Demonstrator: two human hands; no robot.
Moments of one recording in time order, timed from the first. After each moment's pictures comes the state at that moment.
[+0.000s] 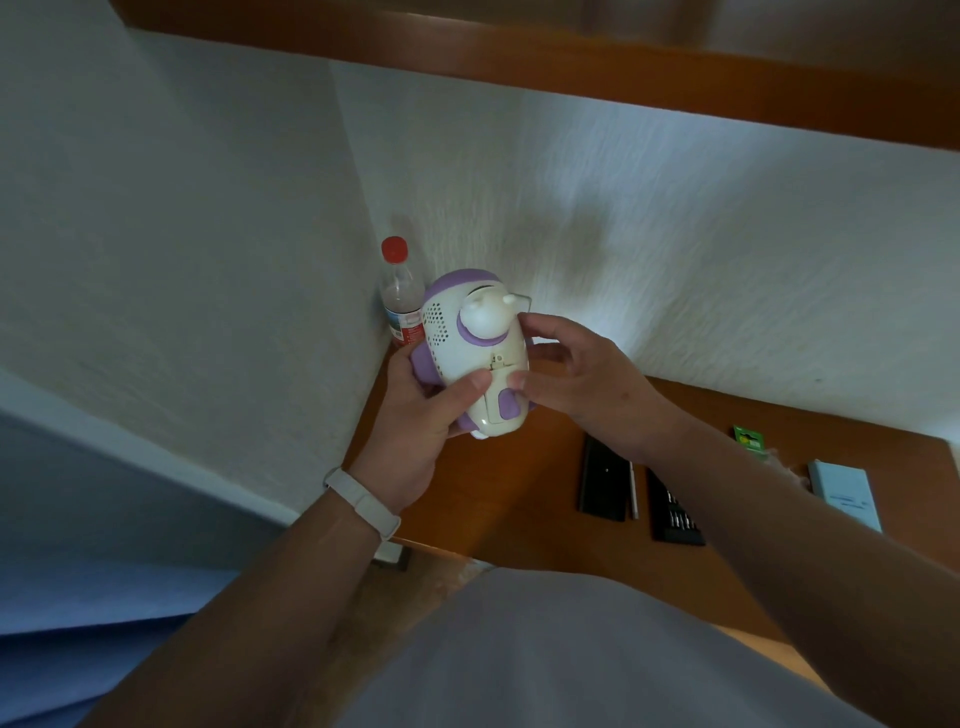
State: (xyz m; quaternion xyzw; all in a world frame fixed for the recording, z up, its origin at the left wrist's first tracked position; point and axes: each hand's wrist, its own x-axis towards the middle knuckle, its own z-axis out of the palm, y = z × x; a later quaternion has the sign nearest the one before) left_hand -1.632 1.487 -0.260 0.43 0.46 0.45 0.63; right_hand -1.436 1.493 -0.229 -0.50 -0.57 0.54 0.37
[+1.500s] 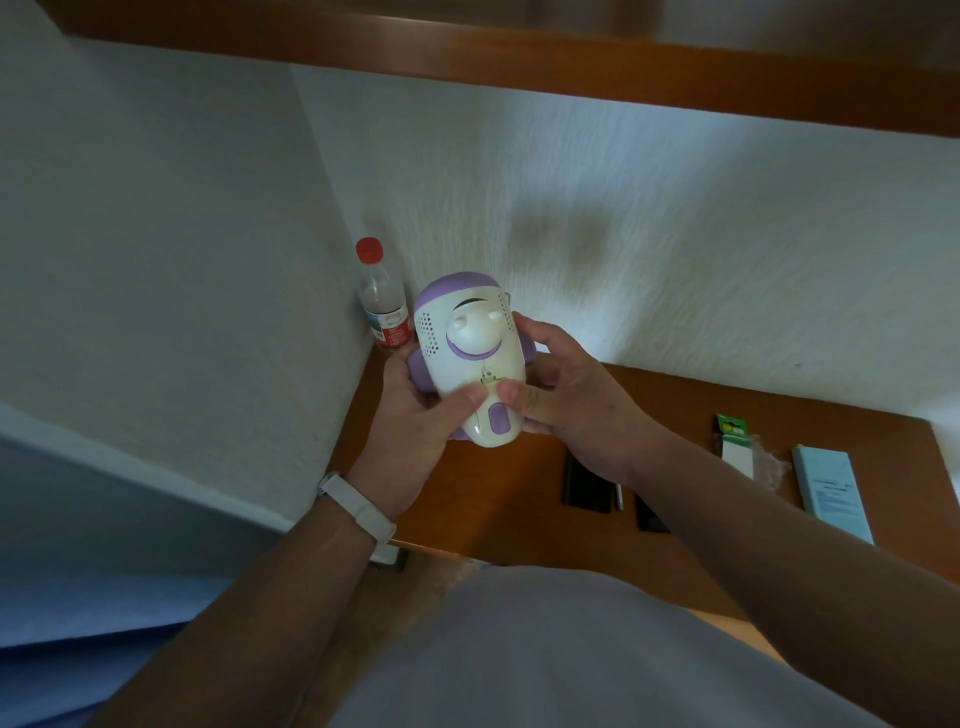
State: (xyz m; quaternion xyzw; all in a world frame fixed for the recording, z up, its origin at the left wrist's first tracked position) left_hand -1.614 1.480 -0.265 0.46 0.47 0.46 0.59; right_hand -1.427 1.469 -0.238 -0.46 -0.49 0.63 0.40
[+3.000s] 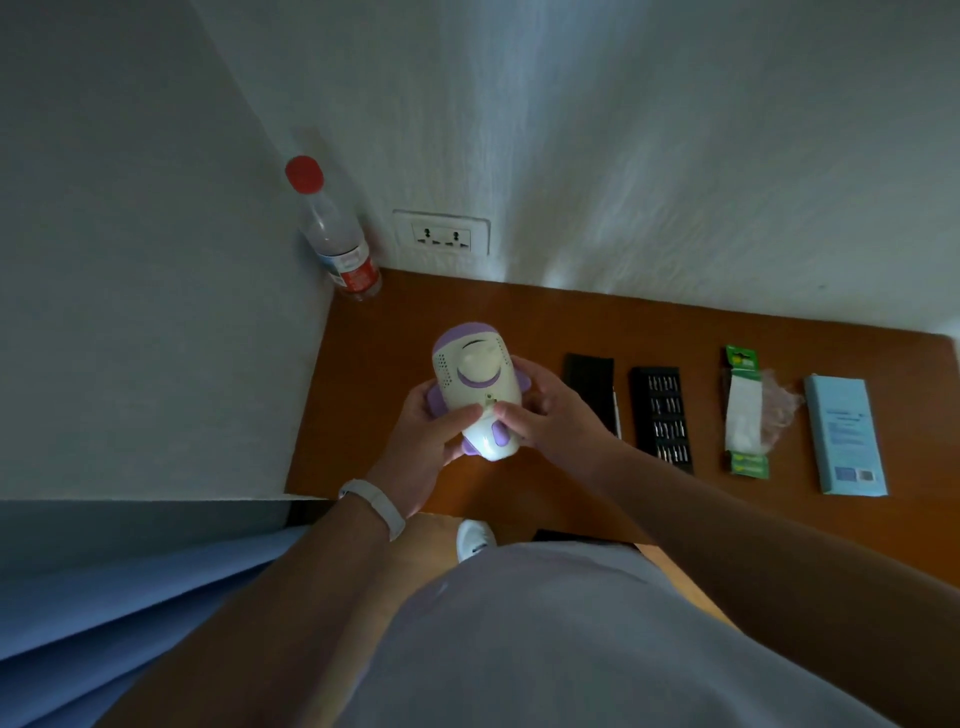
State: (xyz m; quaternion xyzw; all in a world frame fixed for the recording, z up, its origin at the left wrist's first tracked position) left_hand -1.608 1.482 -0.390 0.29 0.51 0.31 0.75; right_hand -1.424 1.459 -0.363 -0.57 -0.43 0.62 0.33
